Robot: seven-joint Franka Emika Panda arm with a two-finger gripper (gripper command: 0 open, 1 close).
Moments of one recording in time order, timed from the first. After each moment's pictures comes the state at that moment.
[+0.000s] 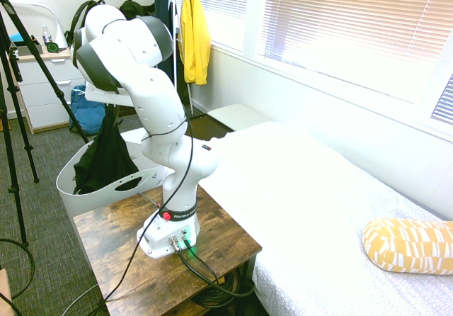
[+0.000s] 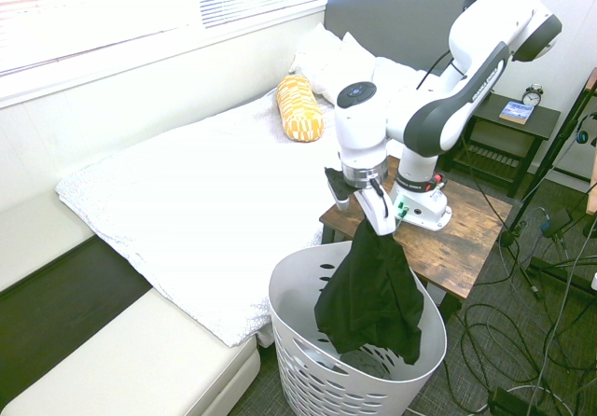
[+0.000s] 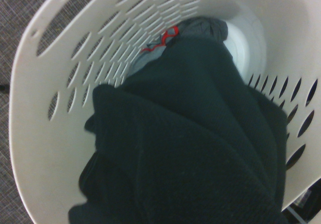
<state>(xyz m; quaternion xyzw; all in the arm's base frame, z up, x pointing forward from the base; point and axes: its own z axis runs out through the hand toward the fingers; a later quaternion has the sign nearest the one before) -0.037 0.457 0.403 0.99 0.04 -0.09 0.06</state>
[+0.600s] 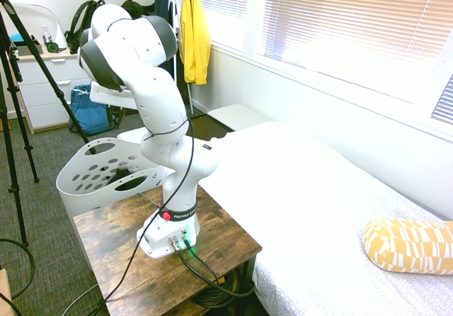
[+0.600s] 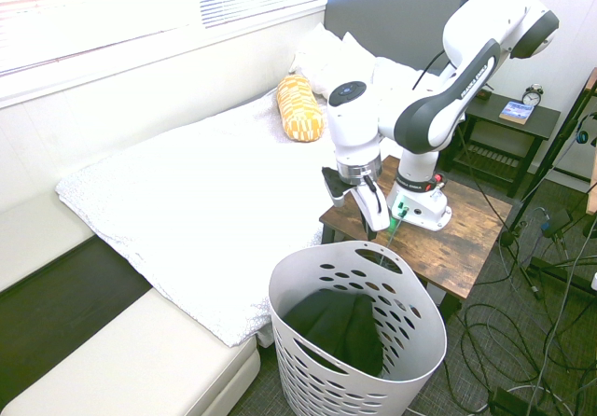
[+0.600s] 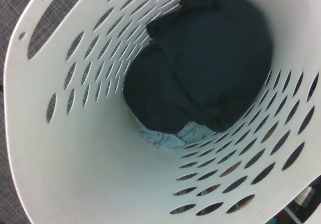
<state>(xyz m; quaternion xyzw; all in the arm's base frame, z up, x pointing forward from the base) -0.016 0.446 0.406 0.99 0.02 -0.10 0.05</state>
